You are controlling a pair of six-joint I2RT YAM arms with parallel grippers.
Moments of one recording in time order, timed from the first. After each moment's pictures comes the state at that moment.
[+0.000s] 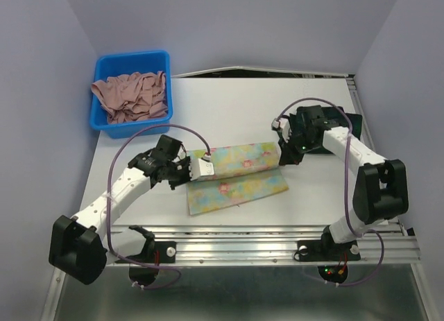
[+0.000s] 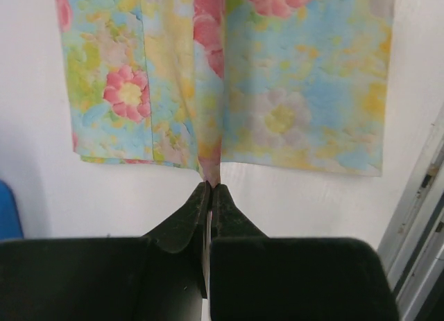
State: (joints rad) left arm -0.45 1.14 0.84 -0.73 0.34 0.90; right arm 0.16 1.61 1.20 -0.80 -0.69 -0.71
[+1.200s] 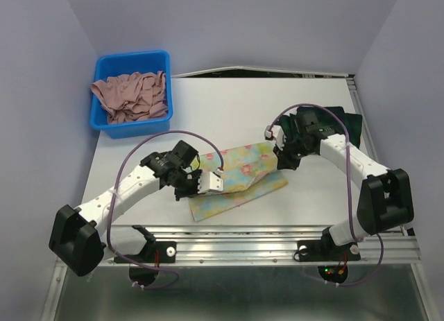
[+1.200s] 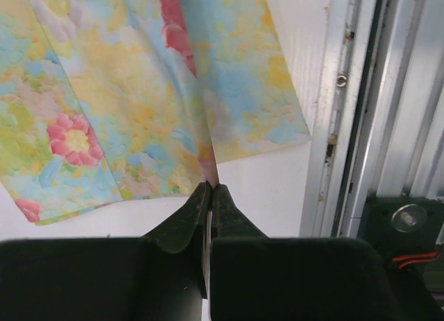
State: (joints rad) left arm -0.65 1.18 0.87 -0.92 0.35 0.88; right arm 0.28 1.50 1.07 -0.77 -0.58 -0.74
